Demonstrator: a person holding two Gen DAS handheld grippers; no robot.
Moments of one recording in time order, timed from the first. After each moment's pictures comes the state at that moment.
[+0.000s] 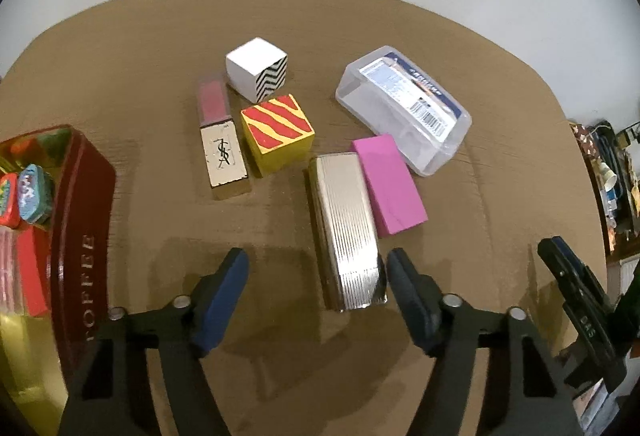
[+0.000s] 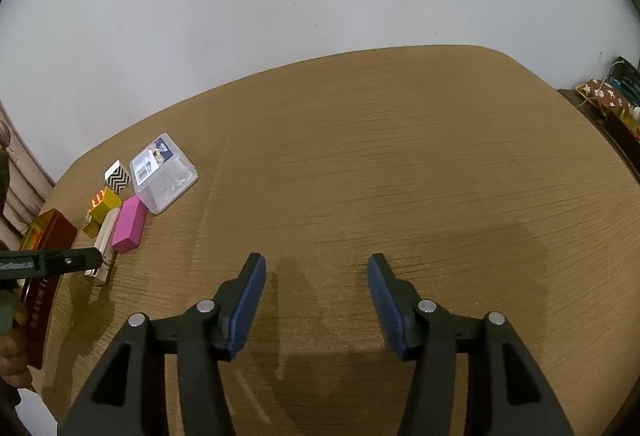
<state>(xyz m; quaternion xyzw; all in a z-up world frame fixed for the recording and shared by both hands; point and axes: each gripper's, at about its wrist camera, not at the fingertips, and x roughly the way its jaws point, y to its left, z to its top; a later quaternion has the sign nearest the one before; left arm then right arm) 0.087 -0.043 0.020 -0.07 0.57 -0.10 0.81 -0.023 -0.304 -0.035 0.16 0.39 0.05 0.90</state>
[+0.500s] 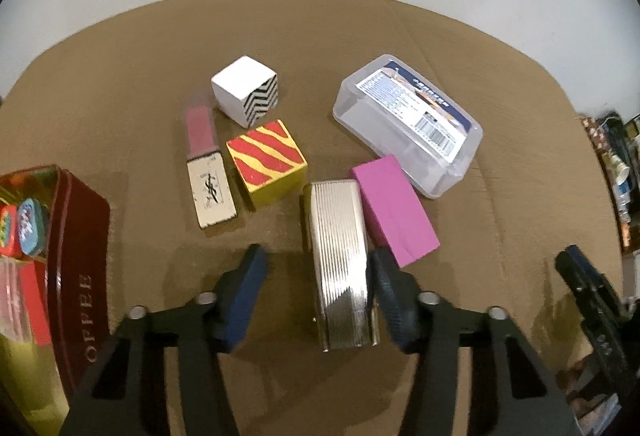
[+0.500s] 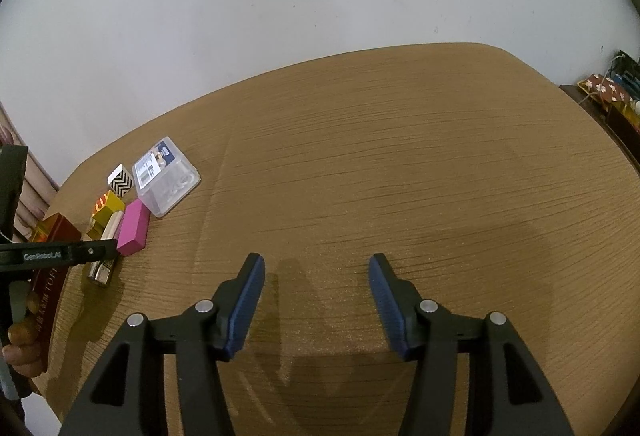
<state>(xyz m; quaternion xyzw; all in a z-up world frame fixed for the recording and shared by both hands) 0.100 -0.058 0.019 -0.03 0.56 -0.09 0.82 -0.026 -0.311 -0.037 0.17 0.39 0.06 0.90</state>
